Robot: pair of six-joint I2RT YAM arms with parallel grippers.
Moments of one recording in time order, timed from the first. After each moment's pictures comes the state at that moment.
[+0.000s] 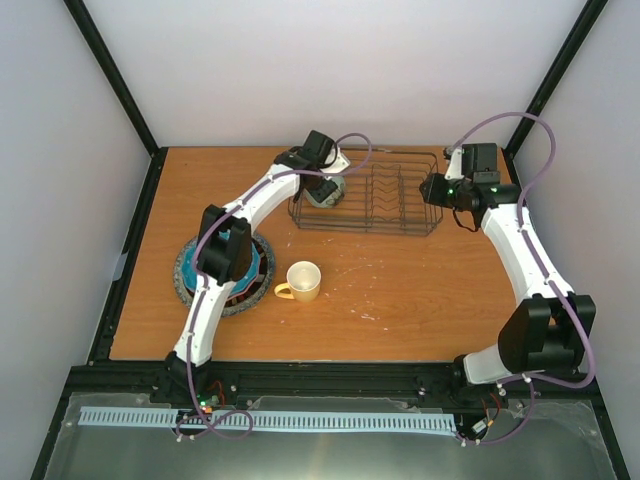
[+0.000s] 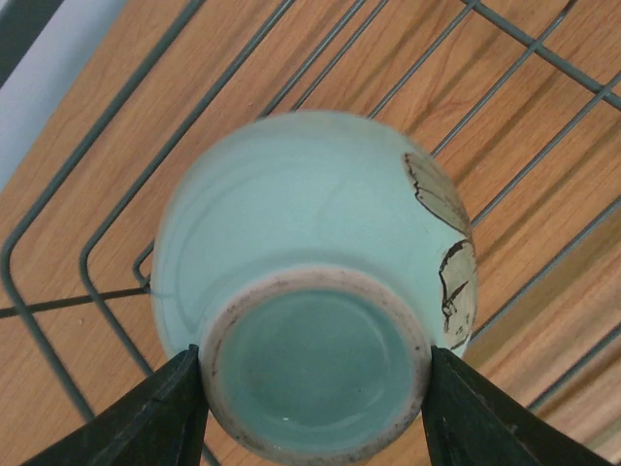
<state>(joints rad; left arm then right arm) -0.52 2.37 2.19 -0.77 -0.10 0.41 0.07 1.45 1.32 -0.63 -0.26 0.25</state>
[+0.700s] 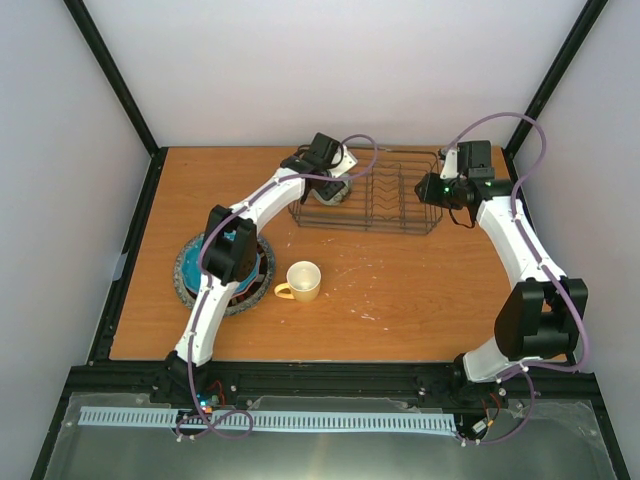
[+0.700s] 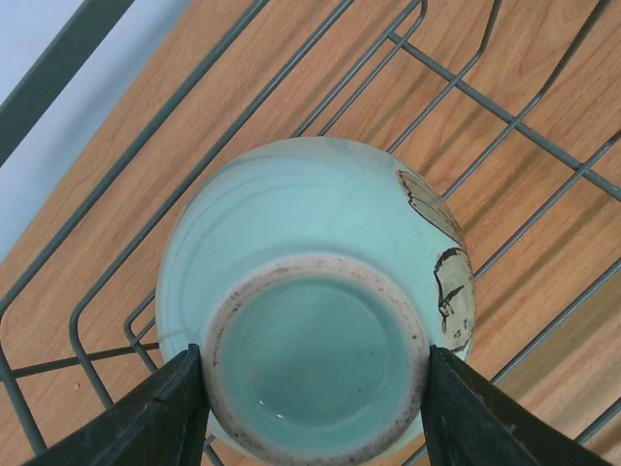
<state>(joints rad) -0.54 2.41 2.19 -0.64 -0.10 0.42 0.07 1.53 1.34 -0.64 -0.31 0.24</state>
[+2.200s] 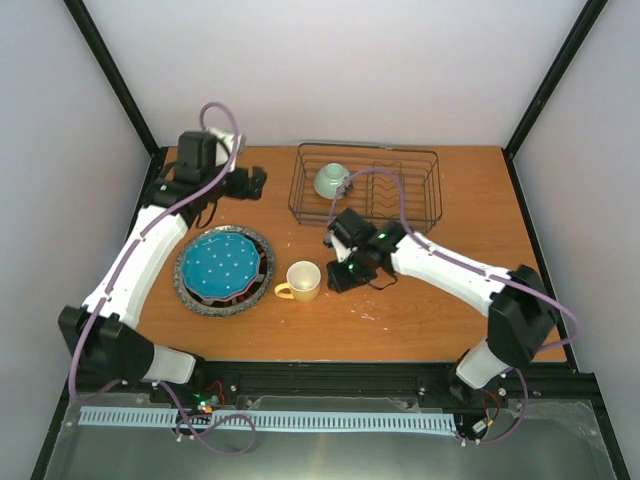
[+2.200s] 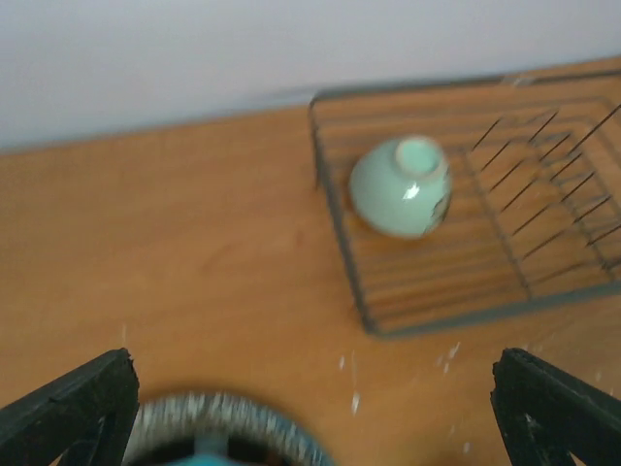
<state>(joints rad) -0.32 1.43 1.52 -0.65 0.06 -0.05 0.79 1.52 1.22 -0.84 -0.22 0.37</state>
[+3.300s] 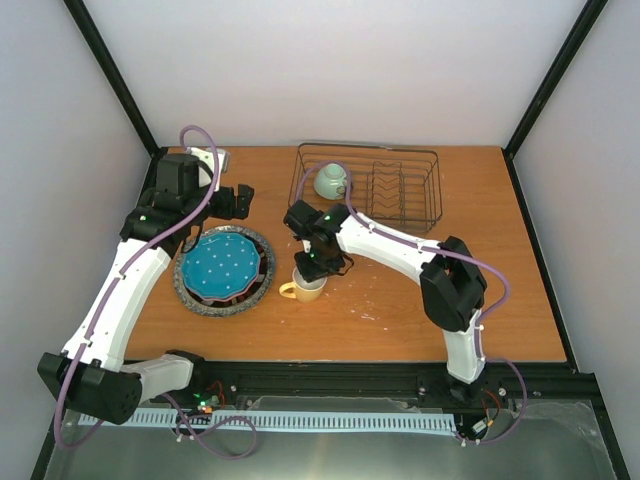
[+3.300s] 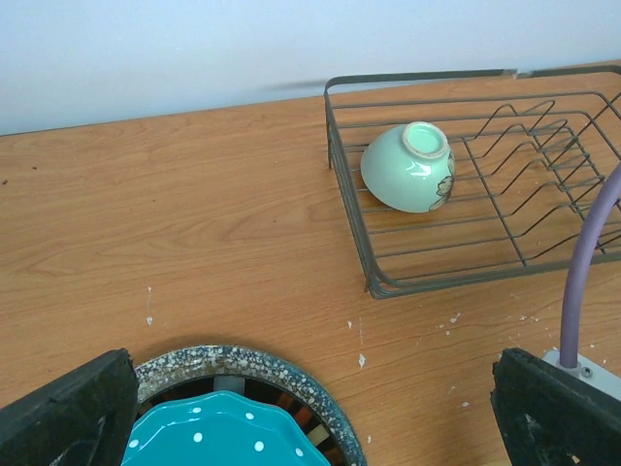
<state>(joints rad) -0.25 1.18 1.28 -0.69 0.08 -0.07 0.90 1.97 1.65 -1.05 -0.11 0.46</state>
